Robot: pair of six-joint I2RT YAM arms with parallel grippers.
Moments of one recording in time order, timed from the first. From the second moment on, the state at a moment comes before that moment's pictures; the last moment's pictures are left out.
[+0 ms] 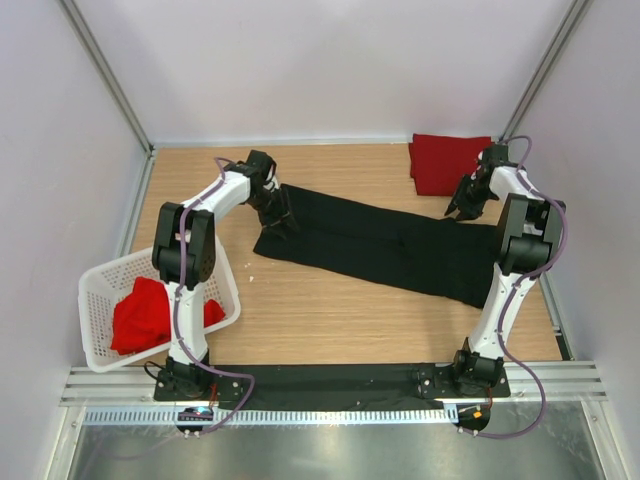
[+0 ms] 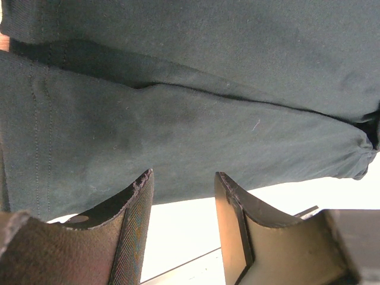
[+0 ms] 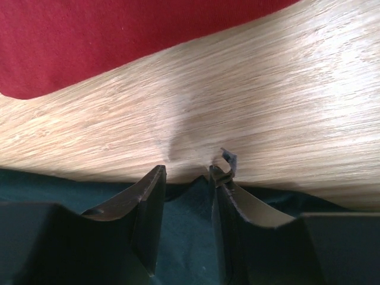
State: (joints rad) left arm -0.29 2.12 1.65 -0.81 0.38 -0.58; right arm -0.21 2.15 1.64 -0.68 -0.19 0.26
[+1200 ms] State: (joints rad) left arm -0.29 2.12 1.65 -0.81 0.39 -0.58; right arm -0.18 1.90 1.50 -0.83 -0.05 0.38
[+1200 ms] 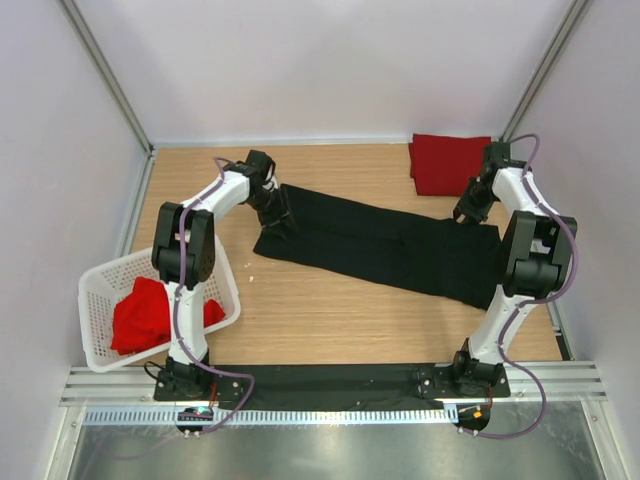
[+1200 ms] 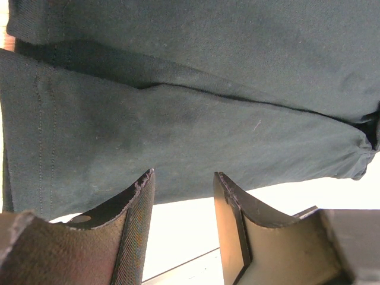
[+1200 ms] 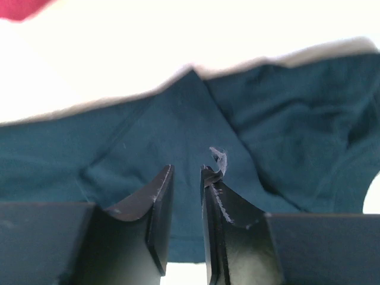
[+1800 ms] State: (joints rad) left arm -0.29 2.12 1.65 -0.81 0.39 -0.58; right arm -0.16 2.16 1.70 -0.79 0.00 0.29
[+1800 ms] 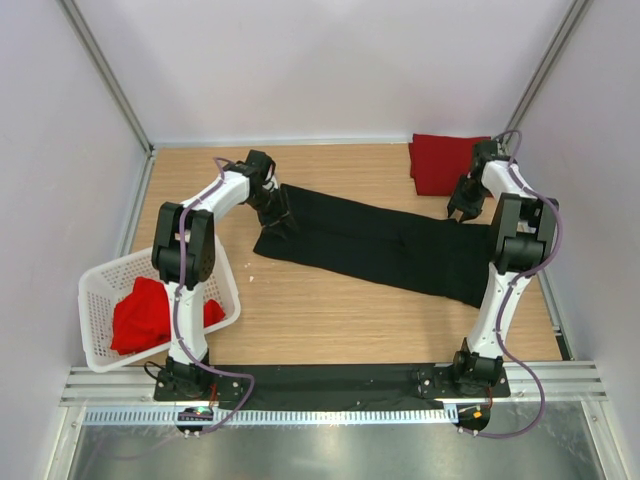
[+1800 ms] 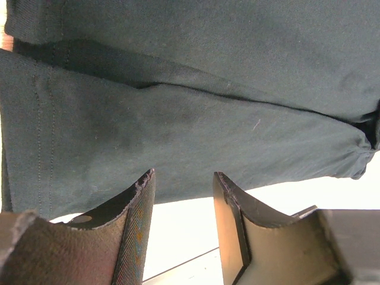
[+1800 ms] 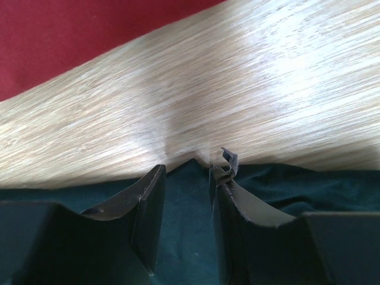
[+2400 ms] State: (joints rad) left arm -0.28 2.12 1.65 -0.81 0.40 -0.58; right arm -0.13 2.20 1.73 -0.80 0.05 0.26
